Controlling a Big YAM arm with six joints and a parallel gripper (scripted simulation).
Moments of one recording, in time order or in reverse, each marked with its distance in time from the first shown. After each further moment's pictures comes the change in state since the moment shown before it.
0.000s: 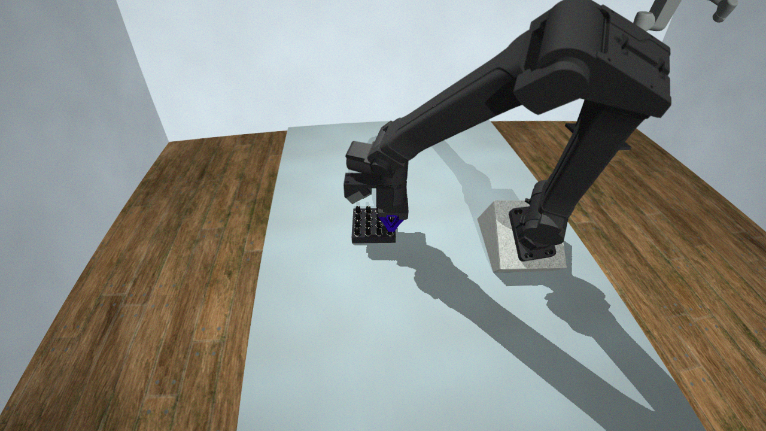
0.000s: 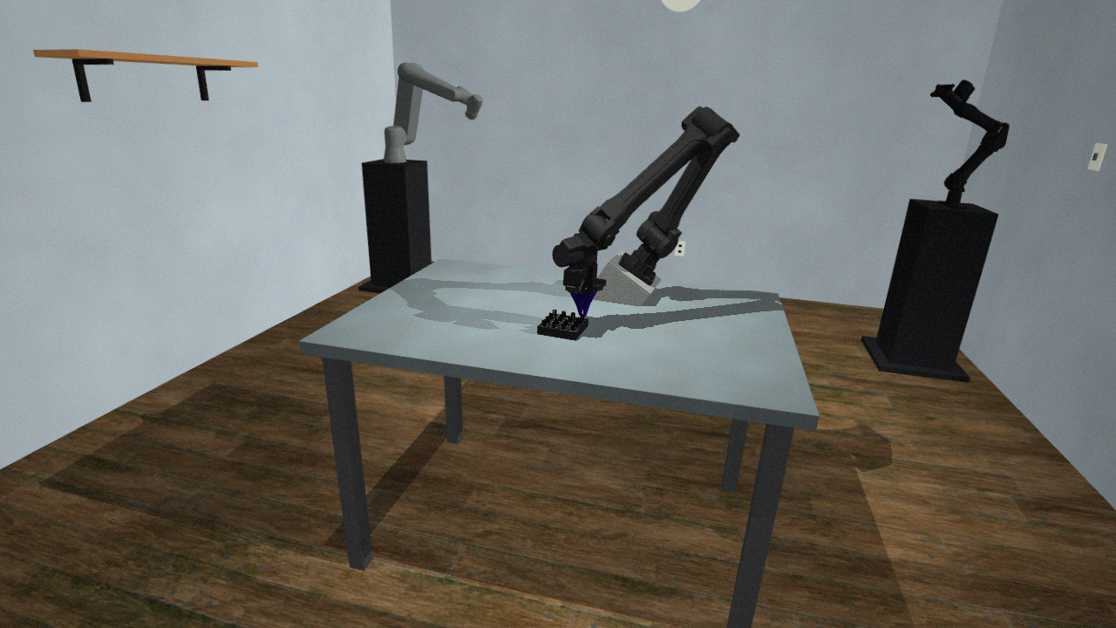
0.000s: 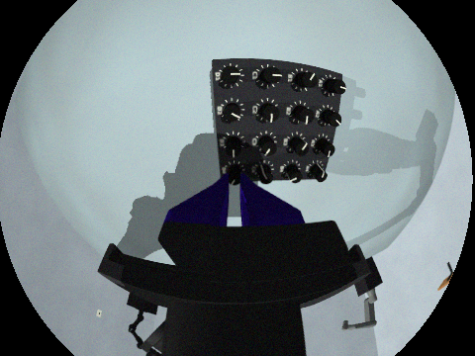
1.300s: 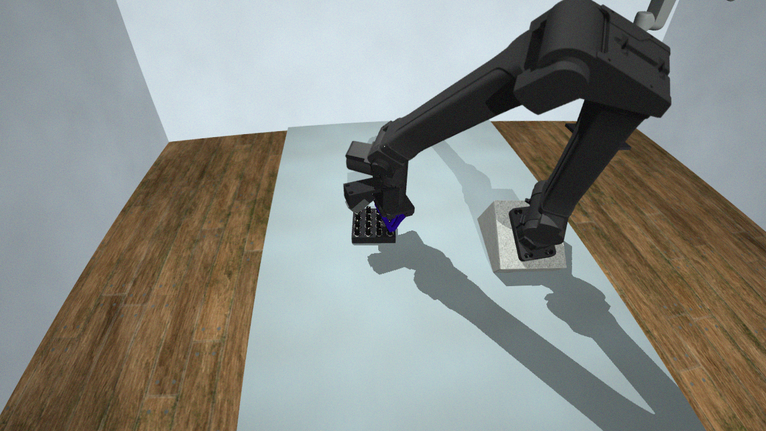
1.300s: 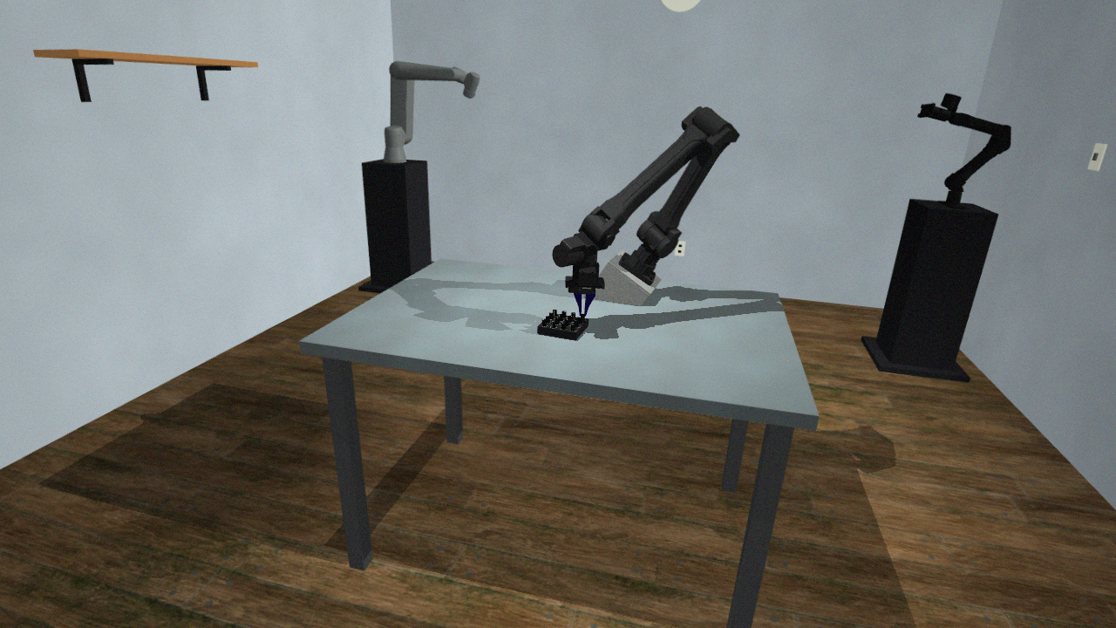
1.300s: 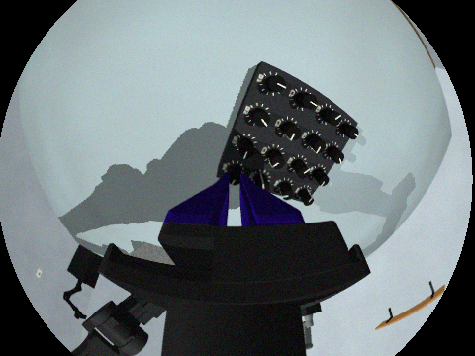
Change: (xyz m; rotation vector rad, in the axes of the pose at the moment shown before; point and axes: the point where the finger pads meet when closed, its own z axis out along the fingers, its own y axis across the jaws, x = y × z) arm 0.000 0.000 0.000 0.001 -0.001 -0.379
